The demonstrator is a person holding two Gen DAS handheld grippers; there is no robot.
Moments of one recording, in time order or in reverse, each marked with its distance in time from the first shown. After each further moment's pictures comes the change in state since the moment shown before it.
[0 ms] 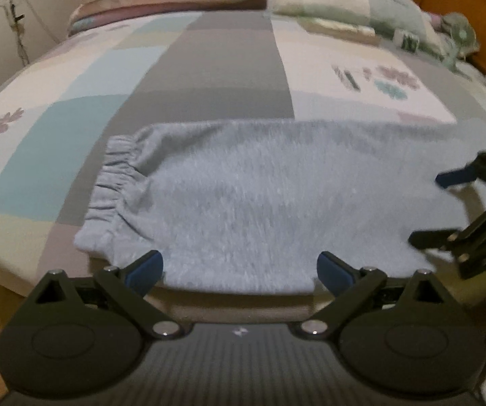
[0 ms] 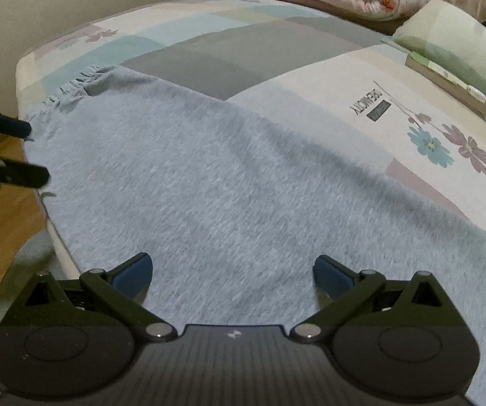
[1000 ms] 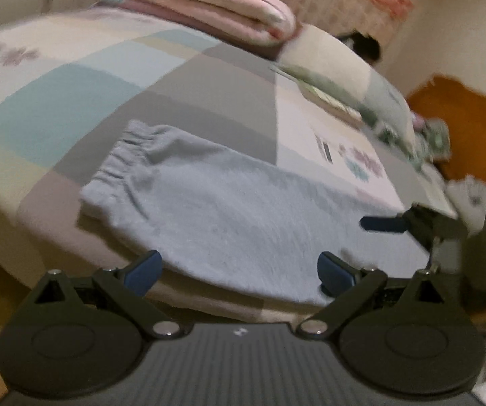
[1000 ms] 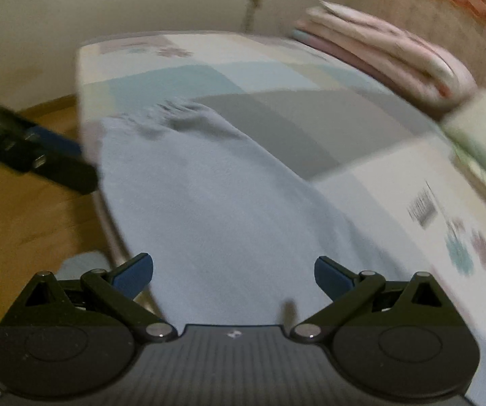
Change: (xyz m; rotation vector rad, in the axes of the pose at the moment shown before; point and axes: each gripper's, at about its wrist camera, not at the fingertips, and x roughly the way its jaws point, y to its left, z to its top) left arm -0.022 0.056 -0.025 -0.371 -0.121 -0.239; right arm -0.014 0.091 0.041 -0.303 -0.117 0.047
